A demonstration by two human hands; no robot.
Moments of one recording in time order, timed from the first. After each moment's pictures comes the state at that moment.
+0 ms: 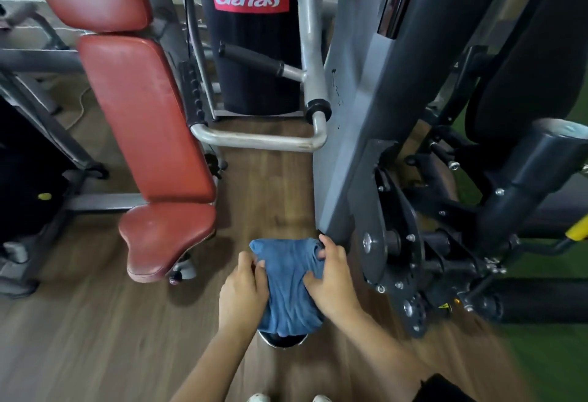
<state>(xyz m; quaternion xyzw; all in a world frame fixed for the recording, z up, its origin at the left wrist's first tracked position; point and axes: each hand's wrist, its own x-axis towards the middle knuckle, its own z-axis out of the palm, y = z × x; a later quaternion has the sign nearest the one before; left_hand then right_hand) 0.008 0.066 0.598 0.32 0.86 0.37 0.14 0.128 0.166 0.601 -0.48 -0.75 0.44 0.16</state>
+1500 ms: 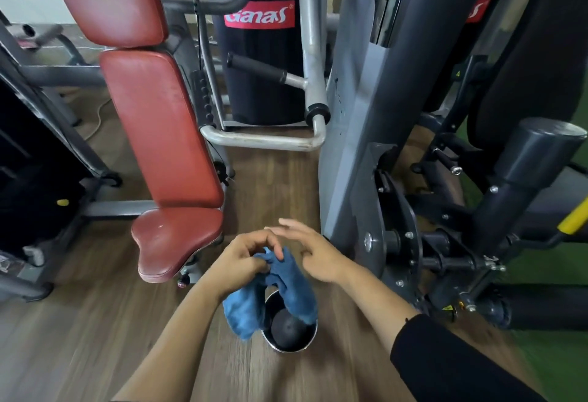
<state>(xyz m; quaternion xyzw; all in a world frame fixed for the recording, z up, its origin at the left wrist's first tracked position) -0.026 0.068 0.666 0.44 0.62 0.47 0.45 0.107 0.199 0.624 -0.22 -0.84 0.49 0.03</state>
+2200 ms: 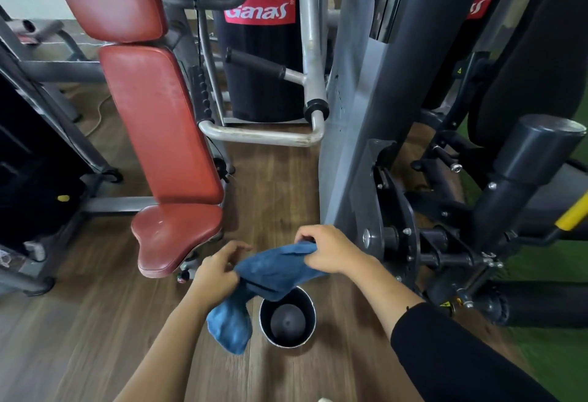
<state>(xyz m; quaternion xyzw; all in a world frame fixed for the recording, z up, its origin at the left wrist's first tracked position) -0.050 0.036 0.602 0.38 0.80 0.35 0.30 0.122 0.211 0.637 -0.30 -0.88 0.37 -0.03</state>
